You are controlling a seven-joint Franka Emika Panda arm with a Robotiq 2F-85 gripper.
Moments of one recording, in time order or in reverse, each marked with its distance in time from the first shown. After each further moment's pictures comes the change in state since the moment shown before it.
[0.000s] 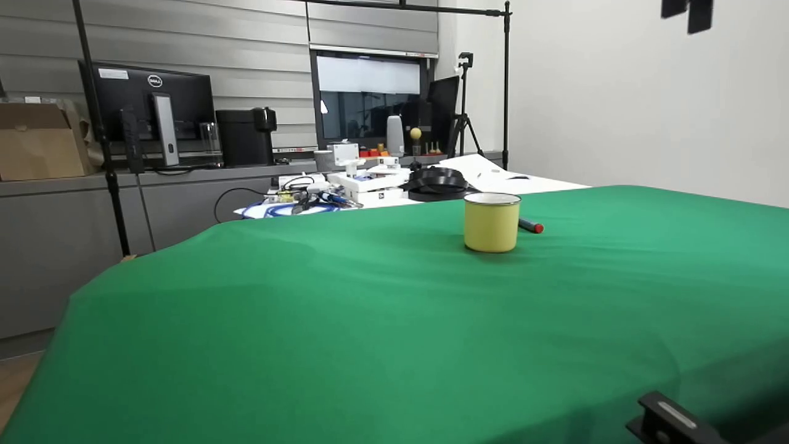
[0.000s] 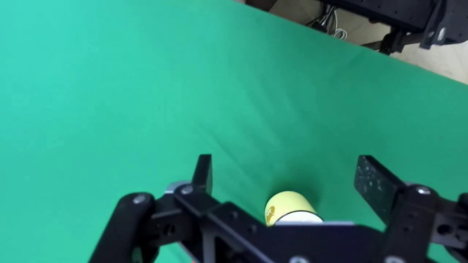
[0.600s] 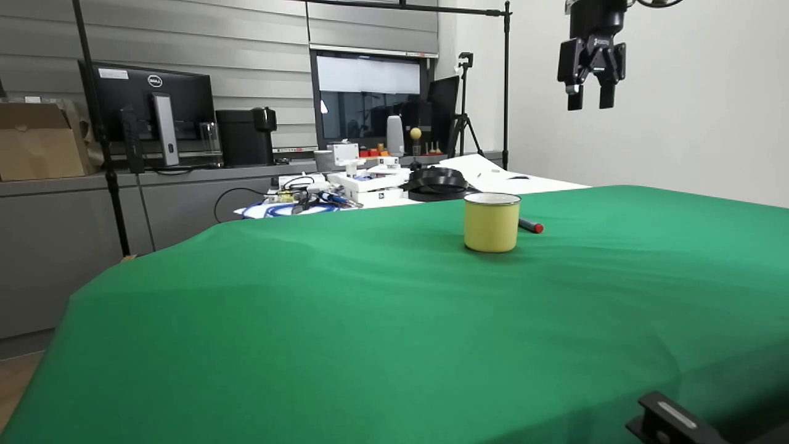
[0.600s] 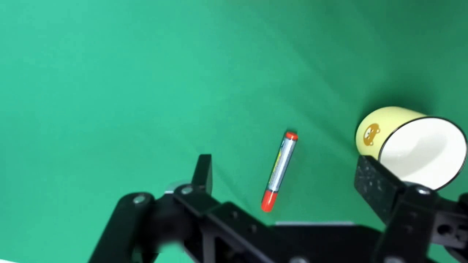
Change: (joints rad) arm -0.051 0.514 0.000 0.306 -0.019 0.291 0.055
